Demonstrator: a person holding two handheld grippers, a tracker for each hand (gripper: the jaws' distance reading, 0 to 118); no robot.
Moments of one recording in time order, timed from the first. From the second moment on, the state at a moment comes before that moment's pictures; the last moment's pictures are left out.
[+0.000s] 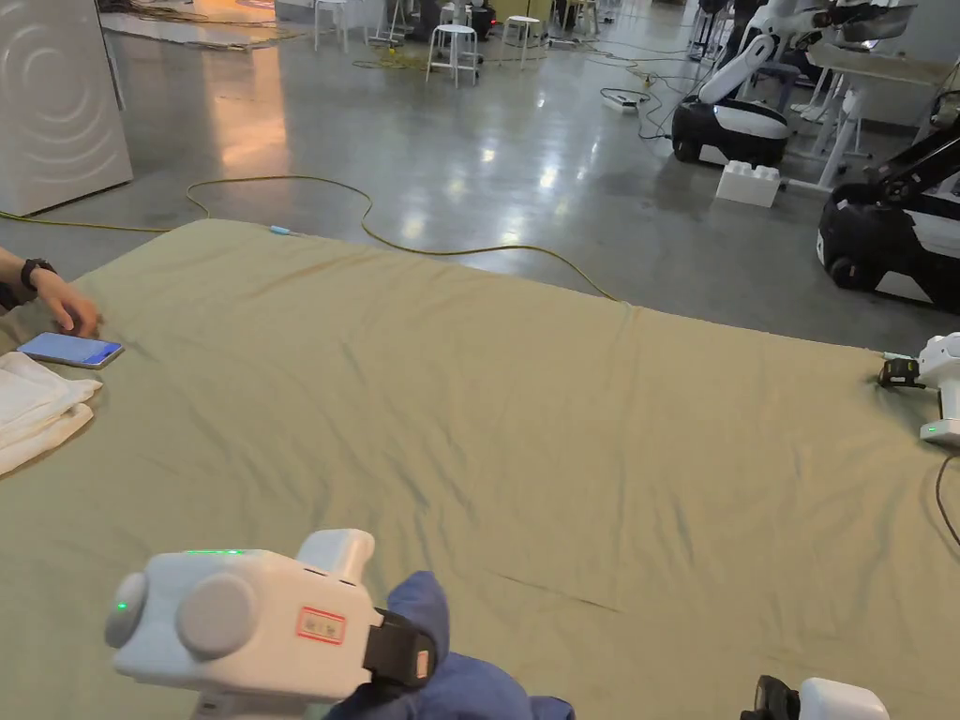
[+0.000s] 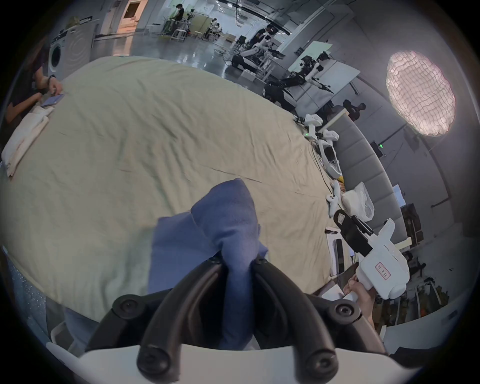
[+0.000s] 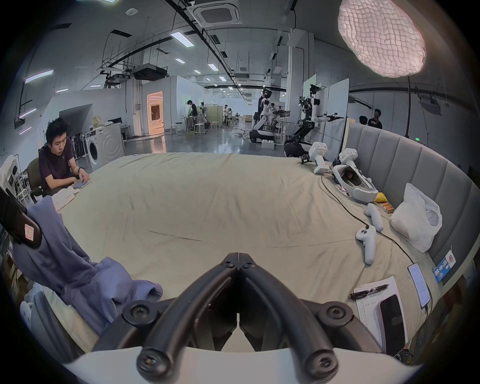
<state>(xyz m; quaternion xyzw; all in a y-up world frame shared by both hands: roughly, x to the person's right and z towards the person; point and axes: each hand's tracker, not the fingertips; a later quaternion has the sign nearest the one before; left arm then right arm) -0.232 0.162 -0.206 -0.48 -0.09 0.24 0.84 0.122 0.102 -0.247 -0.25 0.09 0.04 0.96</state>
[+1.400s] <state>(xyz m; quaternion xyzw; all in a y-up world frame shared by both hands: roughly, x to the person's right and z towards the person) -0.150 0.016 -0.240 -0.55 -0.10 0.23 0.80 0.137 0.103 -0.235 -0.26 0.07 0.04 0.96</state>
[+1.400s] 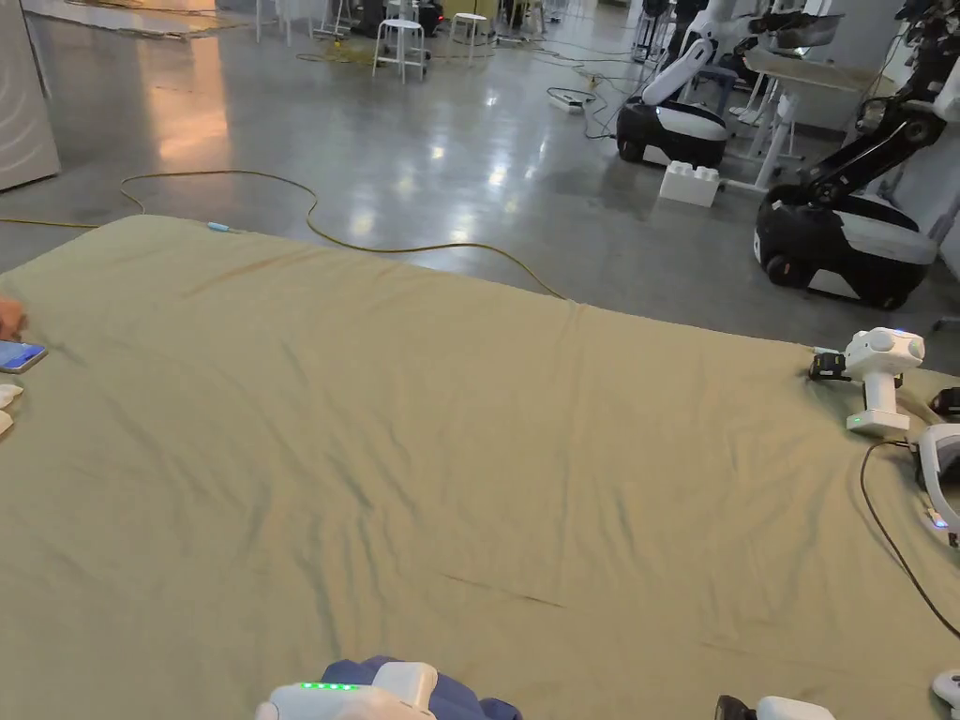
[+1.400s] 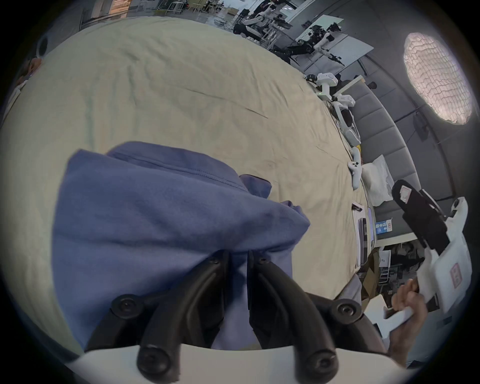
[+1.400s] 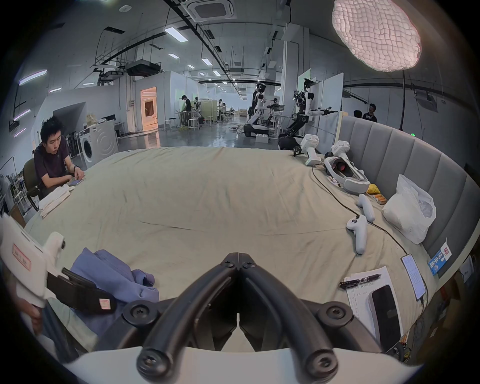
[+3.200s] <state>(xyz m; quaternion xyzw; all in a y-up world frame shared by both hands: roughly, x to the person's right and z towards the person) -0.309 0.086 -0.126 -0.28 0.06 0.15 0.95 -0.009 -0.006 -0.182 -0.31 0.12 0.12 0.94</state>
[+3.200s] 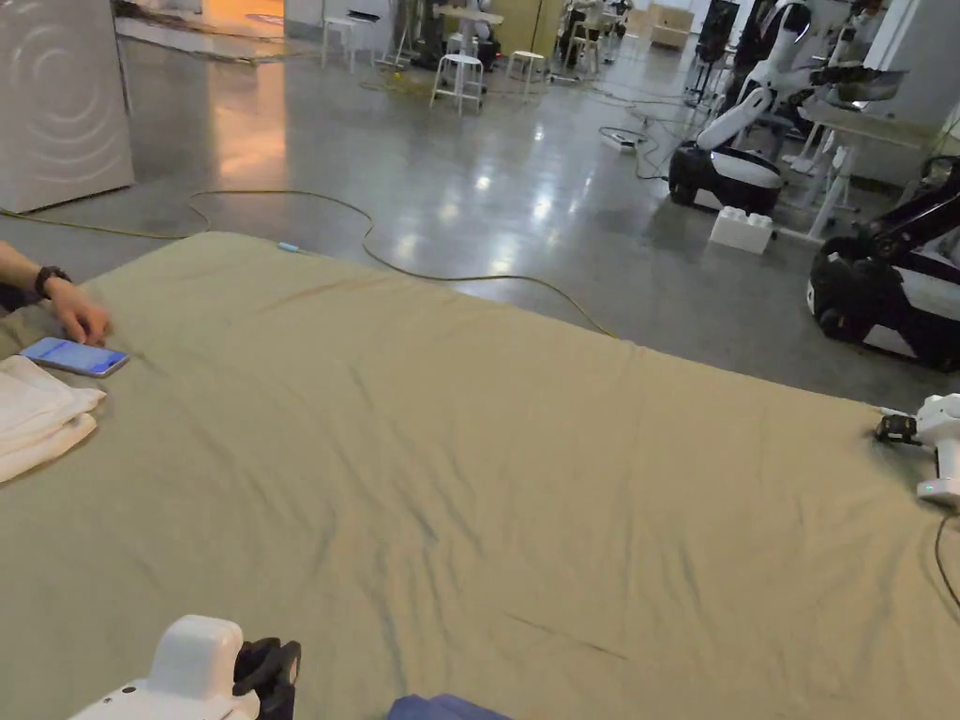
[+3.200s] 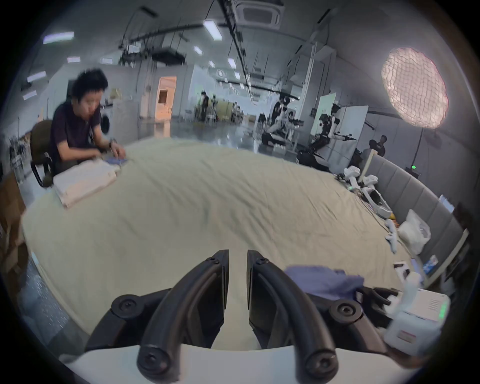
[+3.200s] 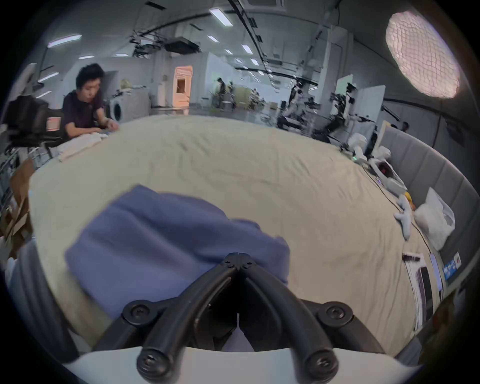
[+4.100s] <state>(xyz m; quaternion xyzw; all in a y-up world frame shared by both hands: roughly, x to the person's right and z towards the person) -0.307 -0.025 -0.245 -0.48 -0.29 0.47 0.68 0.013 -0.002 -0.196 -0.34 0.14 0.10 0.92</state>
